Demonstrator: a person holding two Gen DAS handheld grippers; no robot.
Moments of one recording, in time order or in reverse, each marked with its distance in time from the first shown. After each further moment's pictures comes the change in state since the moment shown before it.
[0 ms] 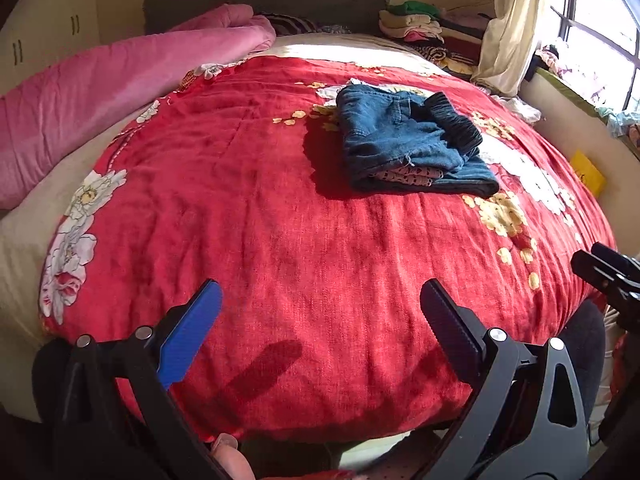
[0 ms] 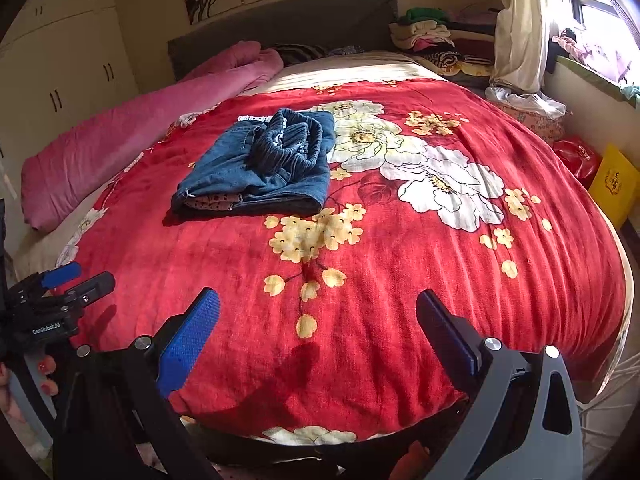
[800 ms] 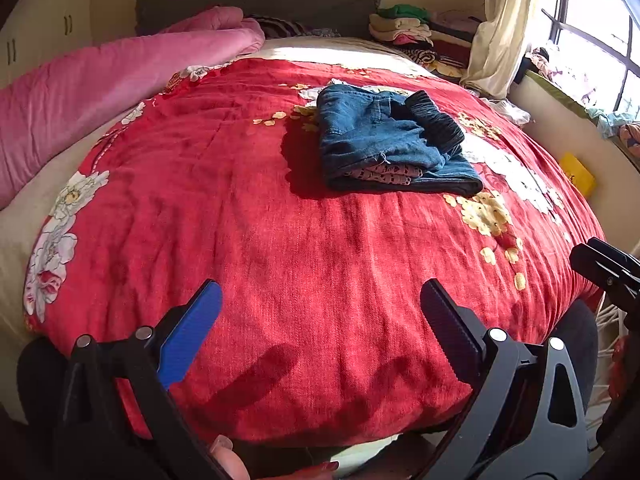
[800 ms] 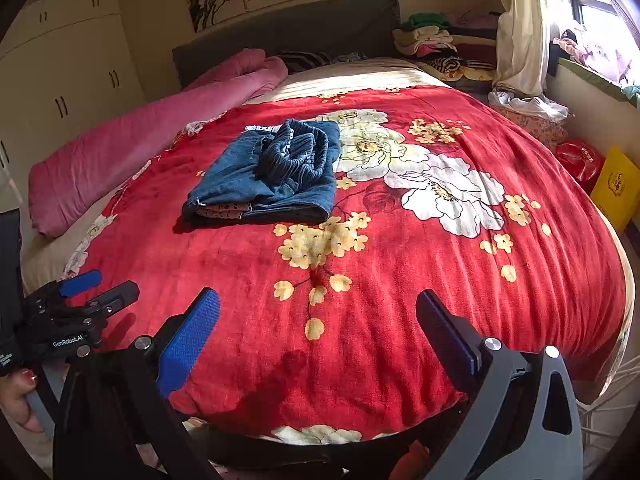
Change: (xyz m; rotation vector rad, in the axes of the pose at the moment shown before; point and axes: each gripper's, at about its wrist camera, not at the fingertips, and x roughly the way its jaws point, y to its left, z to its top) left arm 0.008 -0.014 -0.004 0.016 0.002 -0.018; right arm -0.015 0.007 0.001 -0.014 -0.028 0.027
